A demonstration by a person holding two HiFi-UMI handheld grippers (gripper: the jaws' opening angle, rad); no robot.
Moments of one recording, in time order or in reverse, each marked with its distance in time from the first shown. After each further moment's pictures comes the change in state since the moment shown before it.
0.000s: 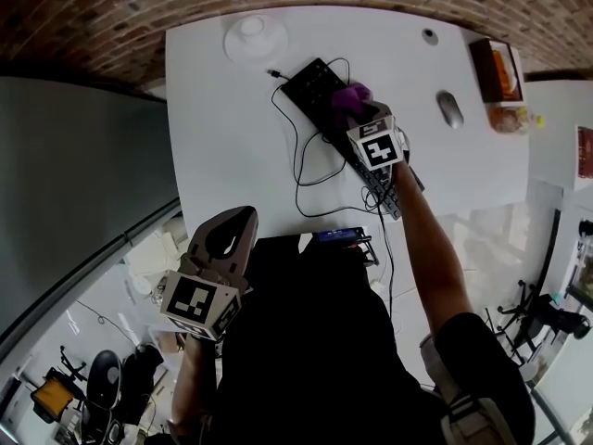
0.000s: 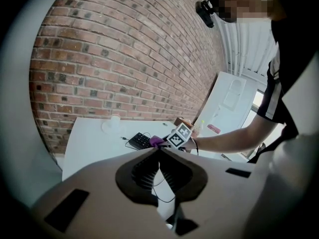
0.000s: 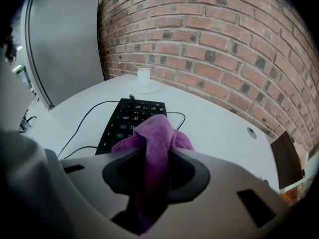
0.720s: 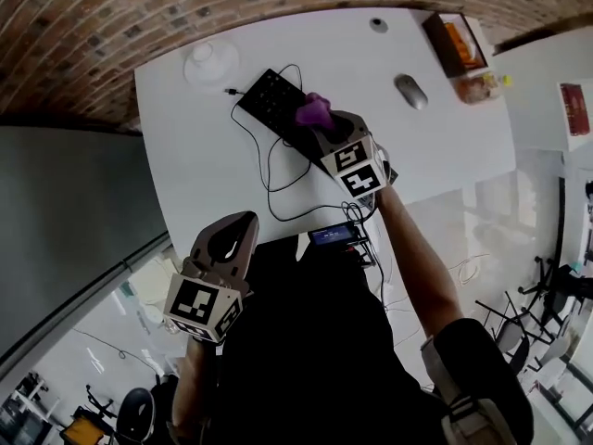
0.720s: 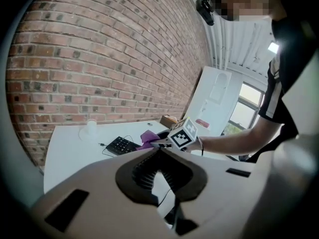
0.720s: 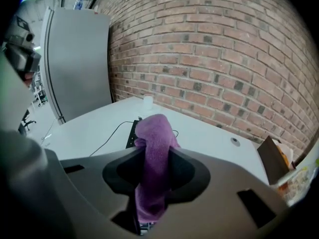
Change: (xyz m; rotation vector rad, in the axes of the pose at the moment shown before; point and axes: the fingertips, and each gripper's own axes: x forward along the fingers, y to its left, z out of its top) left arm 0.029 -0.071 0.006 0.125 0.010 -0.119; right arm -0.096 0.011 0.008 0.005 -0.211 -0.027
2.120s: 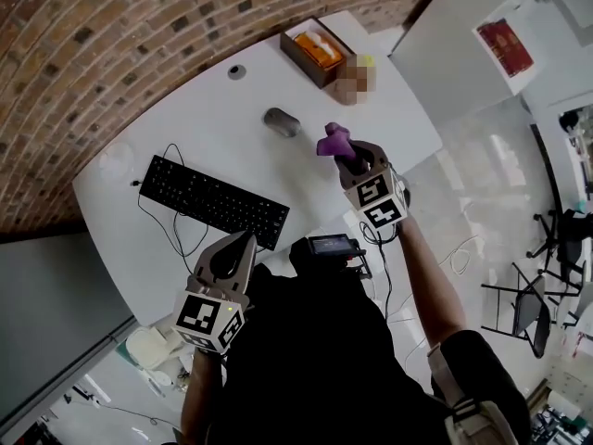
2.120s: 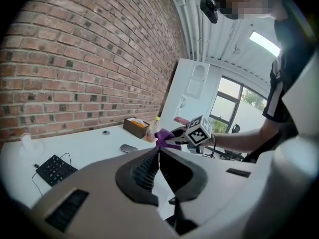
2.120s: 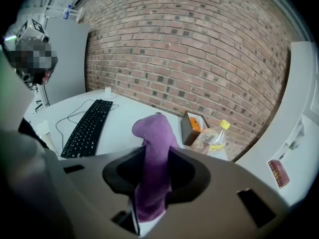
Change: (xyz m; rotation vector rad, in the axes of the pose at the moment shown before) left arm 0.172 -0.211 0.048 0.143 0.008 -0.203; right arm -0.239 -0.235 -0.167 0.067 0.042 -0.280
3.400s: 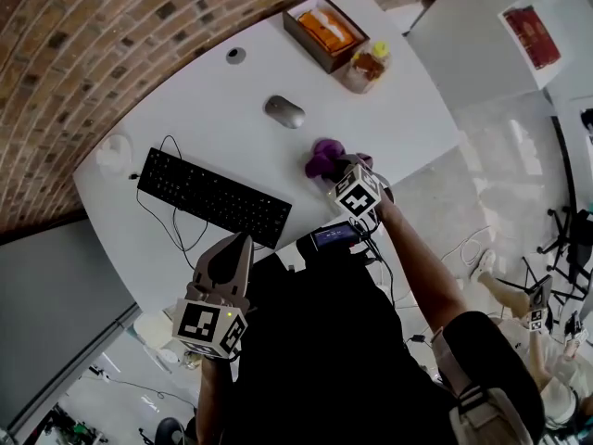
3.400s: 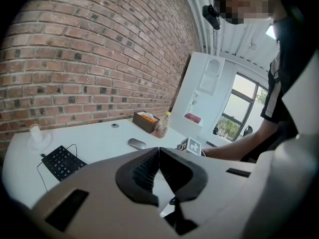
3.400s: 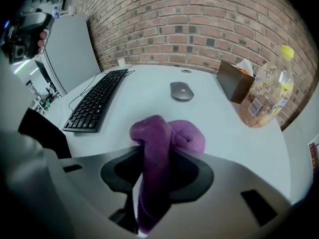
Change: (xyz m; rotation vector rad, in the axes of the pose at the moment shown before) left arm 0.028 0.012 -0.007 -0.093 0.086 0.126; right arm 0.101 0.073 -0.114 0.035 0.280 0.346
